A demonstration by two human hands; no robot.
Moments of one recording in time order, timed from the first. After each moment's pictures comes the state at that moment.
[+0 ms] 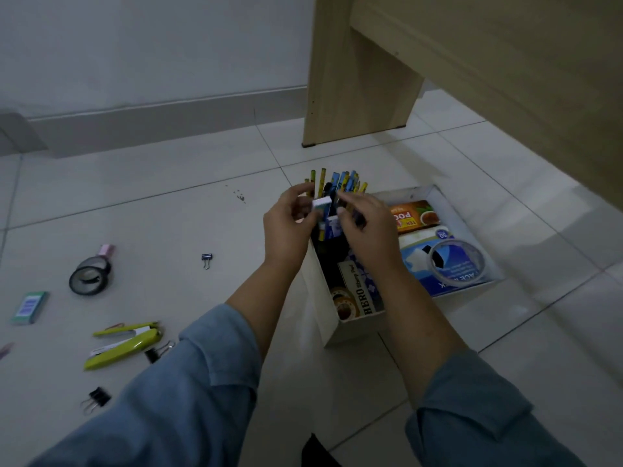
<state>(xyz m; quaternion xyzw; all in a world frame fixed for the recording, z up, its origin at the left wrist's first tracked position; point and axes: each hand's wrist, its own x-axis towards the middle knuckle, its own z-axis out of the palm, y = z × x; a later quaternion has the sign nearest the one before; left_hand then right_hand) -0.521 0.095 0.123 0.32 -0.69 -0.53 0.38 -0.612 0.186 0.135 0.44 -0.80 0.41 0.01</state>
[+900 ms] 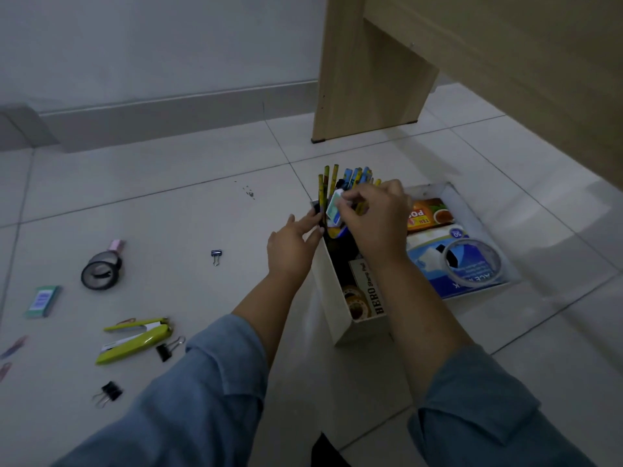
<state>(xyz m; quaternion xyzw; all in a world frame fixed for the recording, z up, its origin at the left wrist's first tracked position) -0.508 0.088 0.086 0.36 -0.79 -0.45 0.20 -0.603 0.167 0.142 0.38 -0.84 0.36 0.12</state>
